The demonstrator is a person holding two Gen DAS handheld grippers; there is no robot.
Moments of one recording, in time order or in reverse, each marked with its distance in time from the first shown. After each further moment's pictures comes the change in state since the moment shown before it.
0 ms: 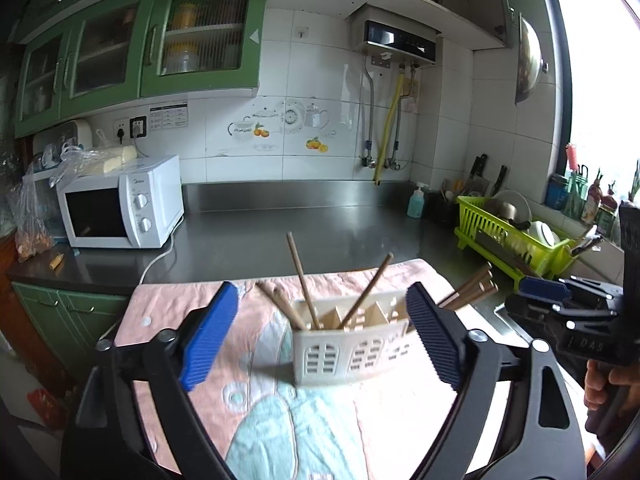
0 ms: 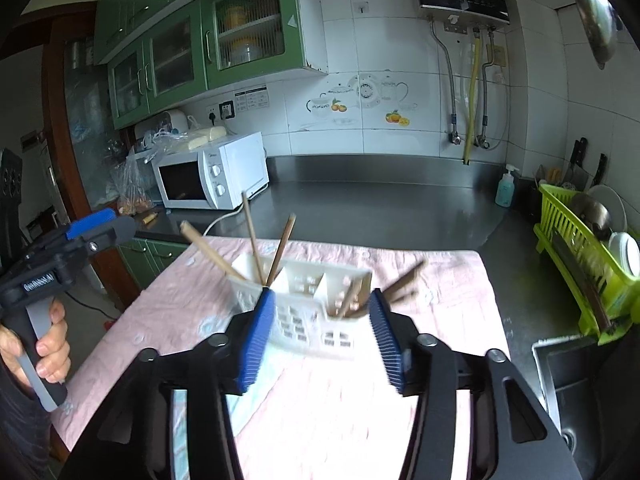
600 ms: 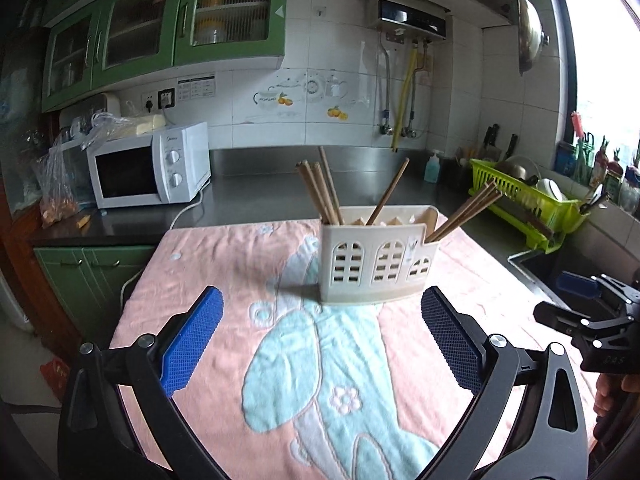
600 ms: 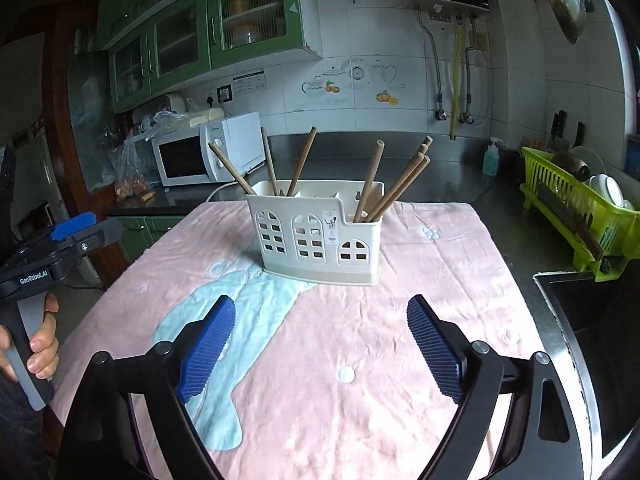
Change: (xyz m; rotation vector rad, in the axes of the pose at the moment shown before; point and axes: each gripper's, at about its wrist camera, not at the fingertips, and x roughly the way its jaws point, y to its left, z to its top) left arm -0.051 0.017 -0.100 -0.002 0.068 0.076; right arm -0.031 0.044 -0.109 0.019 0.005 -0.061
